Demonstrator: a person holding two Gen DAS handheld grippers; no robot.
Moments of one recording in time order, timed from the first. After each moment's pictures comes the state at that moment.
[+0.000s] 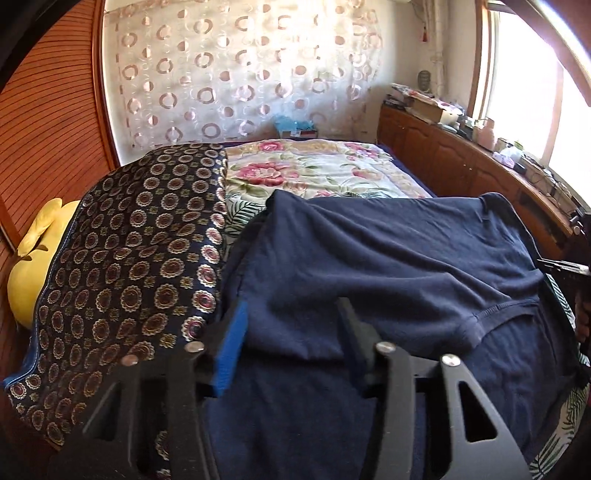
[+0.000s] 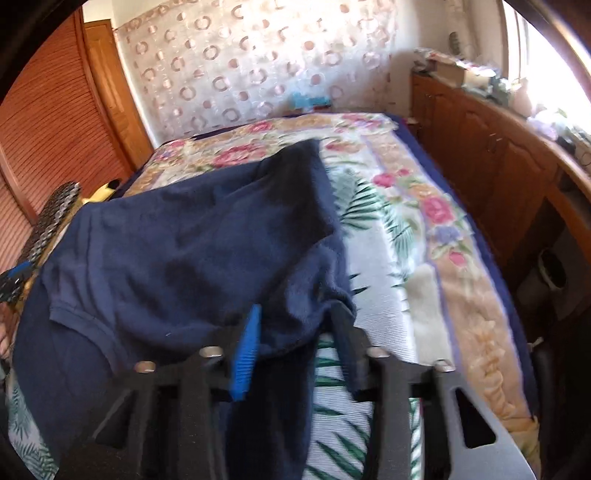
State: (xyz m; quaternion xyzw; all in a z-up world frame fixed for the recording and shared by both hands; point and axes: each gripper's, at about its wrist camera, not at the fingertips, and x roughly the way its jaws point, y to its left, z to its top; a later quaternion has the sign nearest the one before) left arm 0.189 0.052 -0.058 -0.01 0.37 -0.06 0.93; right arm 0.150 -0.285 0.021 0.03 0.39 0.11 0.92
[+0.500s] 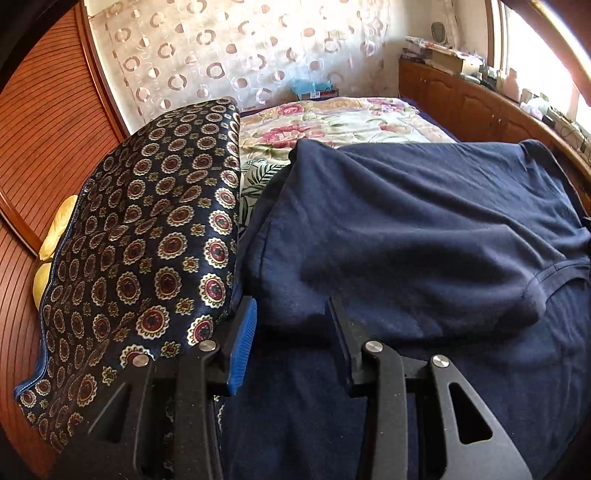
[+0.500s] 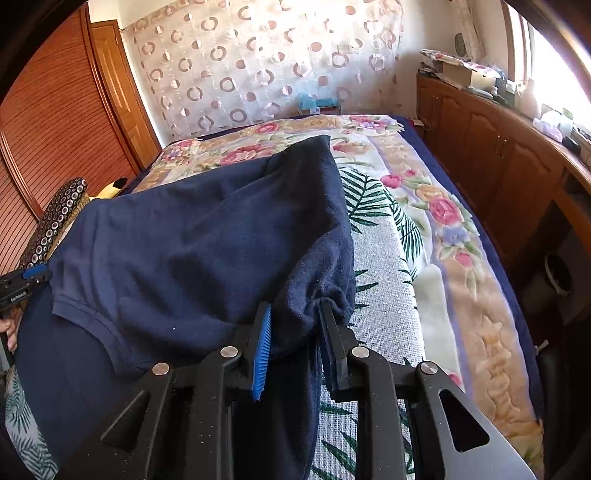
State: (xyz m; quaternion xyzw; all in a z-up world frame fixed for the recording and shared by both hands) left arm 0.214 0.037 -0.092 0.07 0.43 0.00 0.90; right arm 0.147 -0.290 0.018 0.03 0.38 0.11 0.92
